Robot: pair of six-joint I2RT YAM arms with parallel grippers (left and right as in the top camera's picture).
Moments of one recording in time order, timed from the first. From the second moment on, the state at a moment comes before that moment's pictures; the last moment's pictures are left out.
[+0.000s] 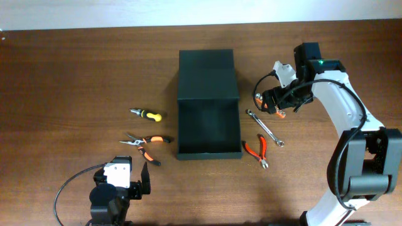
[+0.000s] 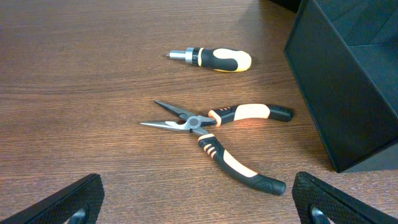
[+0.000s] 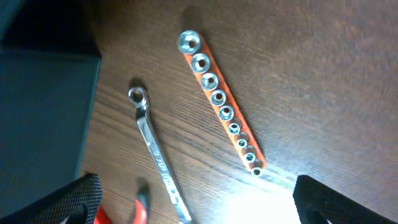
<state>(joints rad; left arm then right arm) -0.01 0.02 0.18 -0.69 0.01 0.04 0.01 1.89 1.45 -0.98 -0.23 -0.35</state>
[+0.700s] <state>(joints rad) -0.01 0.02 0.18 -0.69 0.01 0.04 0.01 2.05 1.45 -0.86 -0.16 -0.53</state>
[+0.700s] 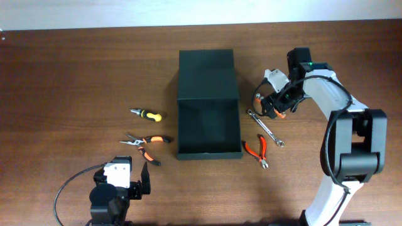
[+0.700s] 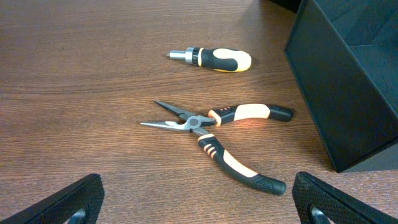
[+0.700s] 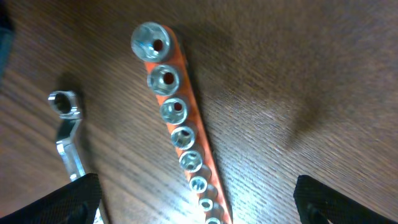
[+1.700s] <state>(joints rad) -0.01 0.02 0.18 -0.69 0.01 0.04 0.01 2.11 1.47 -0.84 -0.12 -0.54</state>
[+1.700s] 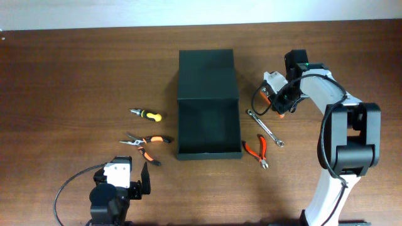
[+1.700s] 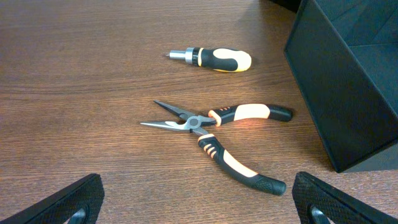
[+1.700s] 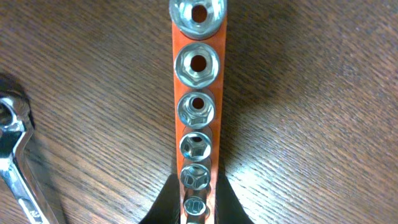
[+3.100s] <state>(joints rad) -0.01 0.02 0.18 -0.69 0.01 0.04 0.55 2.15 2.13 -1.51 -0.20 -0.43</state>
